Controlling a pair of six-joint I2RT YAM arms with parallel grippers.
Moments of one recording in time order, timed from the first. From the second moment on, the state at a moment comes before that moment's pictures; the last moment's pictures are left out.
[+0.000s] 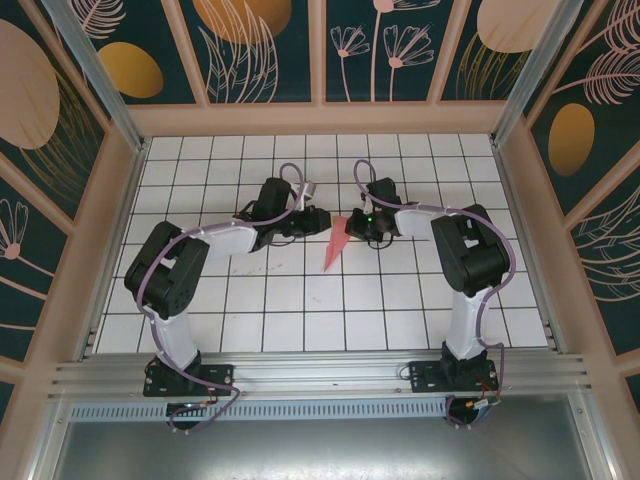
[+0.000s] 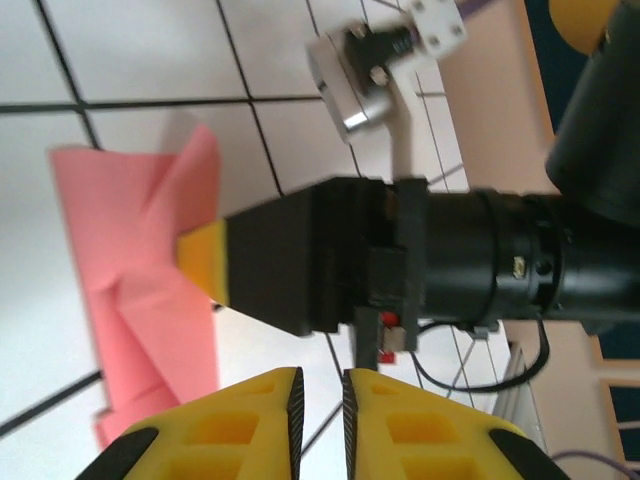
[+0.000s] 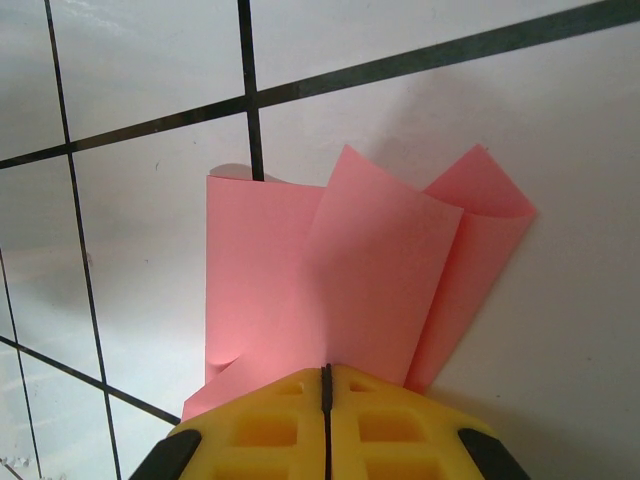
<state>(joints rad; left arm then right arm) -0.55 1.86 1.04 0.23 0.64 -0.75 0.42 1.96 1.11 -0.15 -0.38 0.63</state>
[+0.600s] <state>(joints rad) -0.64 1.98 1.06 0.14 0.69 -0.78 0.42 1.96 1.11 -0.15 -0.38 0.62</state>
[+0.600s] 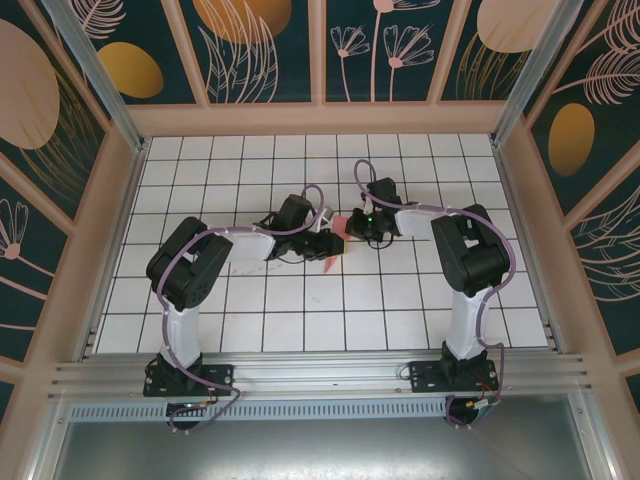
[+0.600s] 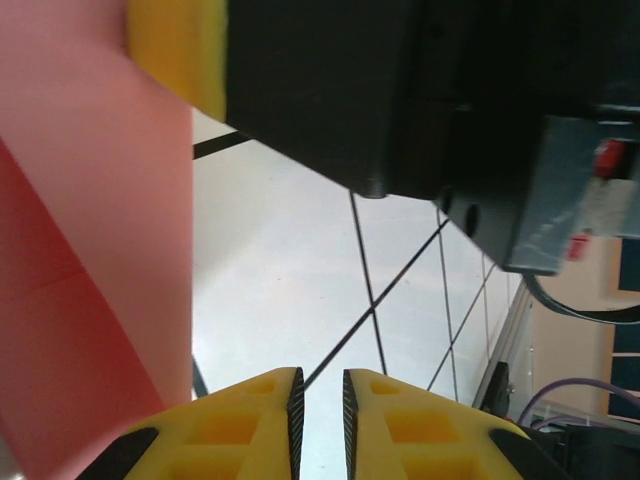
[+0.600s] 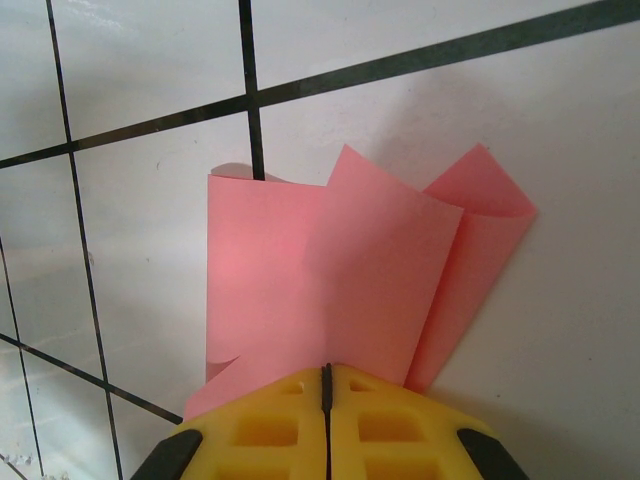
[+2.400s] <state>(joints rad) -0.66 2.01 1.06 0.06 0.52 -0.71 0.45 1.72 0.92 -0.04 -0.42 0.61</state>
